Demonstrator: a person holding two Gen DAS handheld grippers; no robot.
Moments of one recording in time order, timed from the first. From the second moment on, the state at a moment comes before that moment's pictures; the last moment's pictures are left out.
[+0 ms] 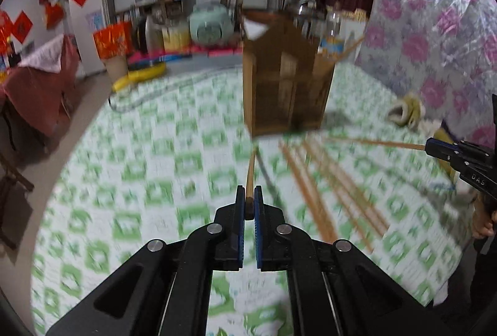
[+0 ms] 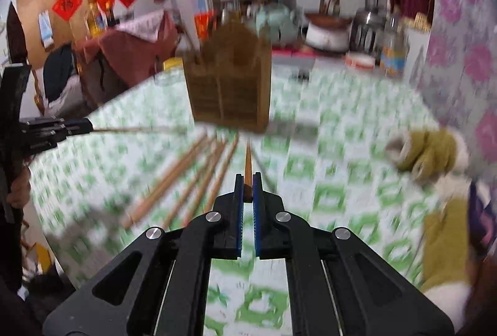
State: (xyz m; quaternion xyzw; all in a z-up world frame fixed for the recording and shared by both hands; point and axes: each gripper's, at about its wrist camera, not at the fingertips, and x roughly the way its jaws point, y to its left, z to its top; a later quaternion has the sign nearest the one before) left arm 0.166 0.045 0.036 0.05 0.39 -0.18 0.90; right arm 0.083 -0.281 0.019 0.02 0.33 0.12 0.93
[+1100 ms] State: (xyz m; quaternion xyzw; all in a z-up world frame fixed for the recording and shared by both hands) left arm 0.317 -0.032 0.144 -0.05 0.24 -0.15 0.96; right arm 0.234 -0.261 0.110 0.08 0.23 0.11 0.96
